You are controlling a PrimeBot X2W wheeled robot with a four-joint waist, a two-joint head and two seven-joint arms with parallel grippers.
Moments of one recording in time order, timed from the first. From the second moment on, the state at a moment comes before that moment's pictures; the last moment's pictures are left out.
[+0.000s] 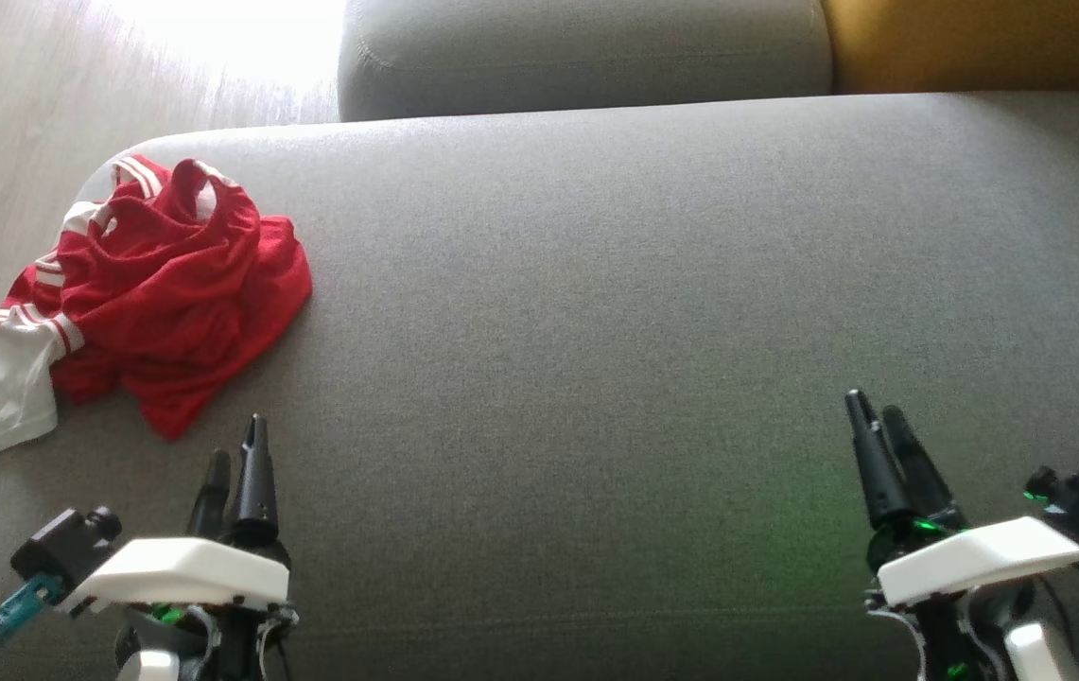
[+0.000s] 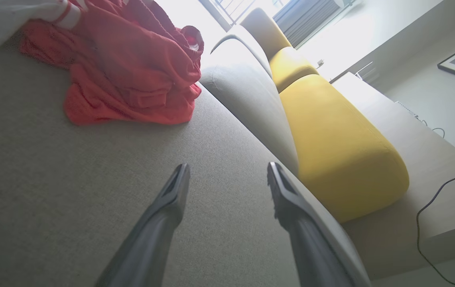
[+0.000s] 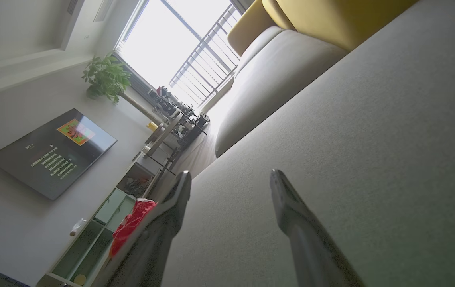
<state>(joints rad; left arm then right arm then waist) 0.02 0.03 -0.06 0.16 -0.86 -0.01 -0.06 -0.01 -0.04 -0.01 0.19 0.84 0.13 -0.06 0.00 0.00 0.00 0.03</state>
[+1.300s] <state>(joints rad) 0.04 0.05 -0.12 0.06 -0.40 0.08 -0.18 -0.01 -0.04 -0.01 0.11 0.35 0.13 -0.17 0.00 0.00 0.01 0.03</state>
